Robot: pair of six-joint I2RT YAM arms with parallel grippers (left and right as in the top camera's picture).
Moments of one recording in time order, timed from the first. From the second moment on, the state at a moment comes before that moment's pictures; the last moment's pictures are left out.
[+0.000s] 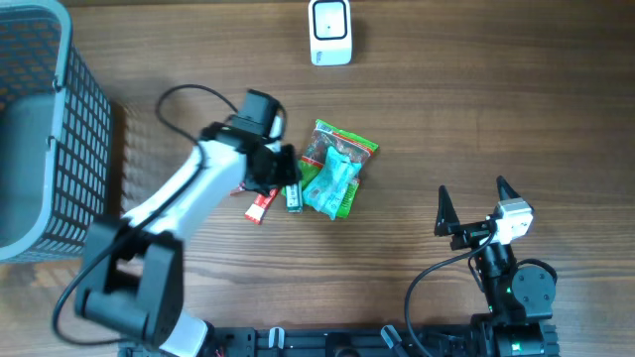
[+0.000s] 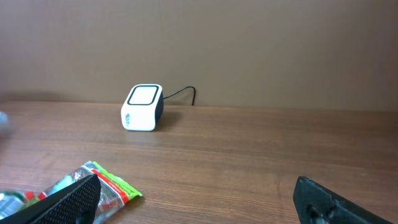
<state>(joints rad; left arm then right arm) -0.38 1.72 1.10 -0.71 0.25 -0.52 0.06 0.01 0.01 0.00 -0.11 0.04</state>
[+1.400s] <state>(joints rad) -0.32 1.41 1.27 -0.99 0.04 -0.52 0.12 1.20 1.24 -0.87 -0.62 0.22</state>
